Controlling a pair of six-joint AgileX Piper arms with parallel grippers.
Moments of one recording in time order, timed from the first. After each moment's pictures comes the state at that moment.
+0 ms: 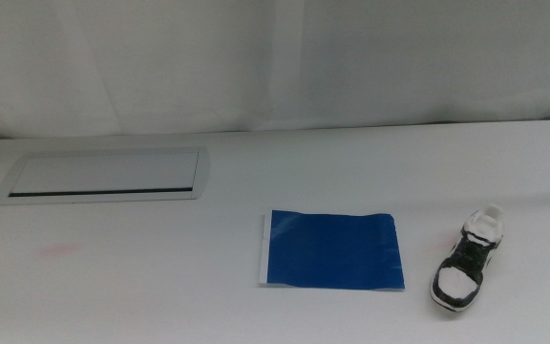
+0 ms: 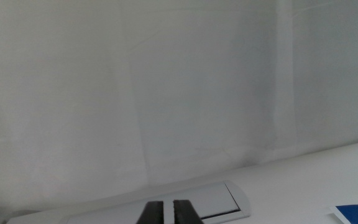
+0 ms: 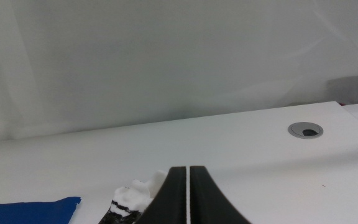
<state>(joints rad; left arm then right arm) -0.08 0.01 0.00 0.13 0.07 0.00 0.10 0.16 0.00 -0.04 0.03 0.13</state>
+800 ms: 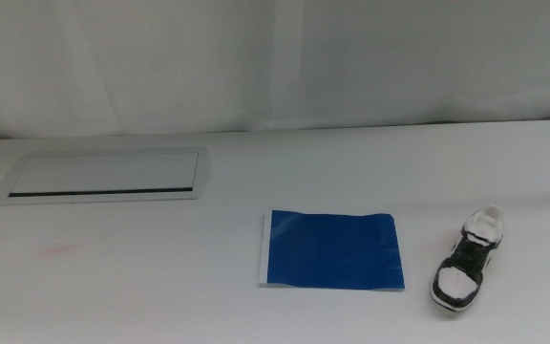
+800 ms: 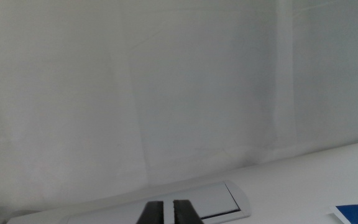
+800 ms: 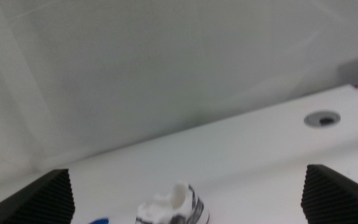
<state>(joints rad) -0.08 0.01 0.00 0.13 0.07 0.00 0.10 0.16 0.00 0.12 0.00 0.14</state>
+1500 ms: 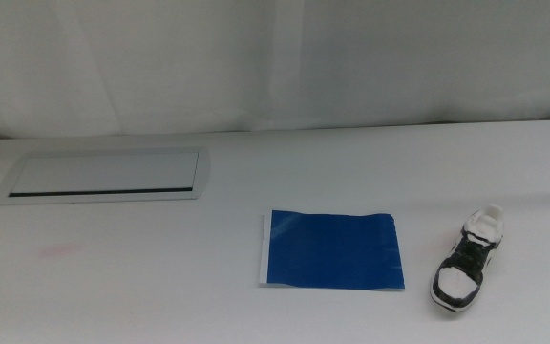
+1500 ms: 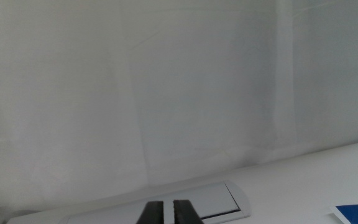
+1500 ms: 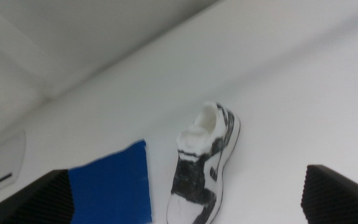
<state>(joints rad) -0.08 0.01 0.00 0.13 0.07 0.00 0.10 0.61 -0.56 0.17 0.62 0.36</state>
